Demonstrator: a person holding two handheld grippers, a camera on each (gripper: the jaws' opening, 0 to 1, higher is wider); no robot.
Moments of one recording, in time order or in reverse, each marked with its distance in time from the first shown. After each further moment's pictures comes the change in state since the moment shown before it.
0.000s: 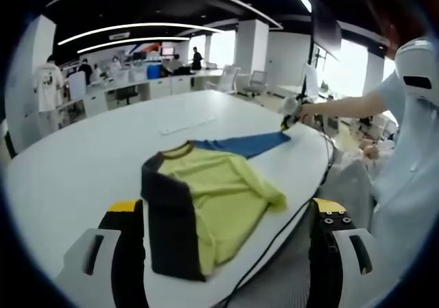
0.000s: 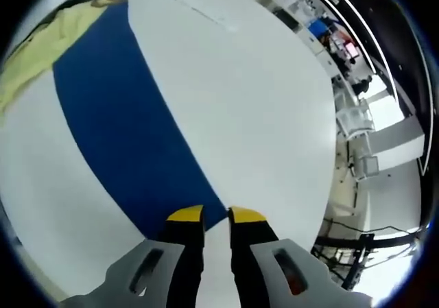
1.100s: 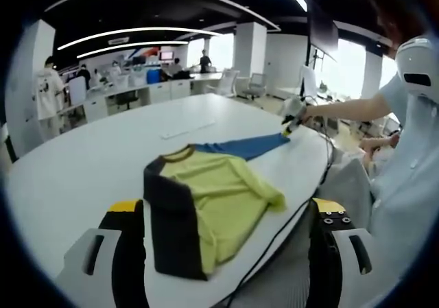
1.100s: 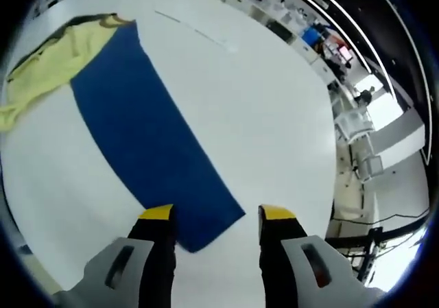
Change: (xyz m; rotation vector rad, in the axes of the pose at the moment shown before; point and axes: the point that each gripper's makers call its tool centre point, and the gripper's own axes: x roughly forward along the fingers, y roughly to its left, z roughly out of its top) left arm -0.009 -0.003 0.002 0.017 -0.025 0.003; right arm -0.023 0.015 0.007 0.043 -0.123 0.016
